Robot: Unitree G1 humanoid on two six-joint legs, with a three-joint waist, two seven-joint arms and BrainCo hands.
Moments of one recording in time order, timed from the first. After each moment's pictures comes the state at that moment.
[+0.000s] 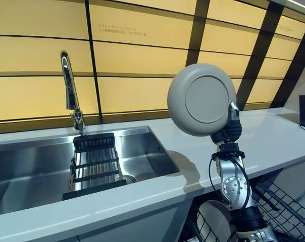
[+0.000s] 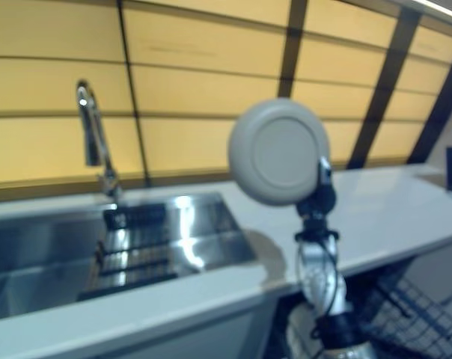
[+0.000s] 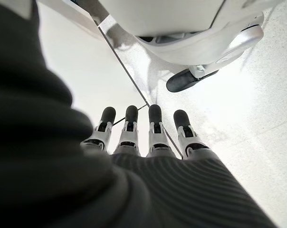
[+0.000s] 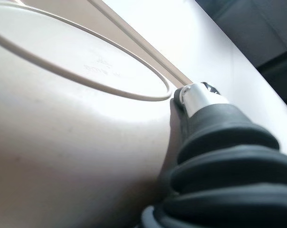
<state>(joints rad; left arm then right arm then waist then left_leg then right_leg) 0.03 0.30 -0.26 1.21 -0.07 -0.03 -0.09 -0.48 -0.26 -0.02 -0.02 1.44 -0.24 -0.02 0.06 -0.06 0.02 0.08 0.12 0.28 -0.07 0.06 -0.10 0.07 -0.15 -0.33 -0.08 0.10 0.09</state>
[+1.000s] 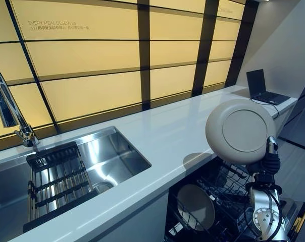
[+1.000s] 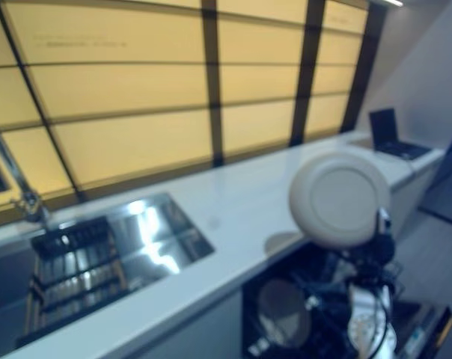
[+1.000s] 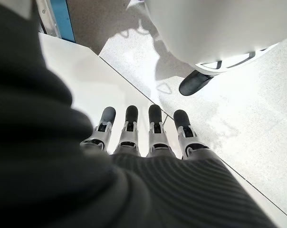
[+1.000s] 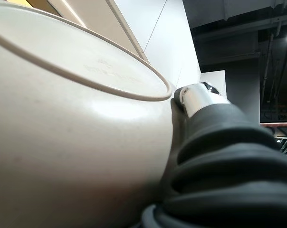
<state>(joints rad) 0.03 0.25 -0.30 1.24 -0.07 -0.08 -0.08 -0.20 -0.33 -0.20 -0.02 1.48 -0.23 0.05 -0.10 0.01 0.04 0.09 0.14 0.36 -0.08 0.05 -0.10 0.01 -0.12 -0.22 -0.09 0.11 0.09</state>
